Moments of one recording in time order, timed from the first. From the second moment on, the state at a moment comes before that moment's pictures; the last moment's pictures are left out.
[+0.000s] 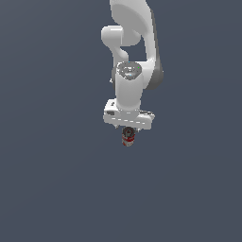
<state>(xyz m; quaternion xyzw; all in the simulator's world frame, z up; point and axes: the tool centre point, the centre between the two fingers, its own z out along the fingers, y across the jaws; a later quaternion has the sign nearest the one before) -0.020 0.028 0.144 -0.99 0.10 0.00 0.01</state>
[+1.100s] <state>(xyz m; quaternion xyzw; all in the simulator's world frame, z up) -0.034 0.038 0.109 -0.99 0.15 0.00 0.00</state>
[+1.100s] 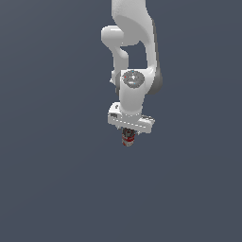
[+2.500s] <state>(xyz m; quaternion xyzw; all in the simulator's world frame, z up) -0.035 0.032 0.090 -0.99 0.15 0.00 0.00</state>
